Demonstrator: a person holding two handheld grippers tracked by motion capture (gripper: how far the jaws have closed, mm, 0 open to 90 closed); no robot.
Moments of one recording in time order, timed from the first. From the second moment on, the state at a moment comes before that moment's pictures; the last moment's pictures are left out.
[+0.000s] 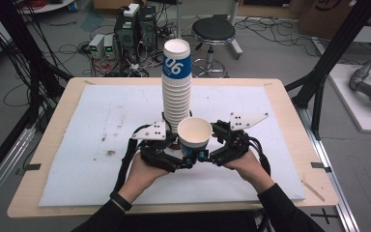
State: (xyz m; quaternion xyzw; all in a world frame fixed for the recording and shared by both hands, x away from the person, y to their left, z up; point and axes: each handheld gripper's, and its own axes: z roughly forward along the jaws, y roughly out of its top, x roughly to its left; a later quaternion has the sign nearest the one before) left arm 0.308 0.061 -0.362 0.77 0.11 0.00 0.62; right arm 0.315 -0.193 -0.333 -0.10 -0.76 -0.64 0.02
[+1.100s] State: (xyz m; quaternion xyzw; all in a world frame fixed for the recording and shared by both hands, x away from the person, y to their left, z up) left arm 0.309 0.057 -0.364 0.76 0.12 -0.02 0.64; right arm 0.312 -0.191 -0.333 -0.09 -0.75 -0.65 0.01
